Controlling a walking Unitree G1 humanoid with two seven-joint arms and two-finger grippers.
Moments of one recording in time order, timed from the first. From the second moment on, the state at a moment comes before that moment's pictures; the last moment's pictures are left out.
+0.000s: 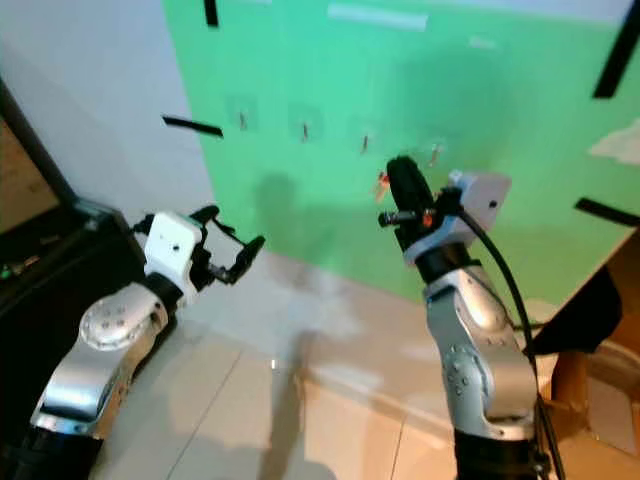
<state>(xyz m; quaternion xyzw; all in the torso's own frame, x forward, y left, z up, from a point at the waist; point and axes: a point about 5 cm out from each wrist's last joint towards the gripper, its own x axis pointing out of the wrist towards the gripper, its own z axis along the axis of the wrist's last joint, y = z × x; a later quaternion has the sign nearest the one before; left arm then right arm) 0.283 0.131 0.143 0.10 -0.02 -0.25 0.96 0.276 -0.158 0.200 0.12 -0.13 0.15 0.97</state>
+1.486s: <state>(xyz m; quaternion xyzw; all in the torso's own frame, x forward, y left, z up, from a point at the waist) 0.286 0.144 0.174 0.06 -0.01 -0.41 0.91 0.327 -0.187 0.202 0.17 -0.07 0.12 0.98</state>
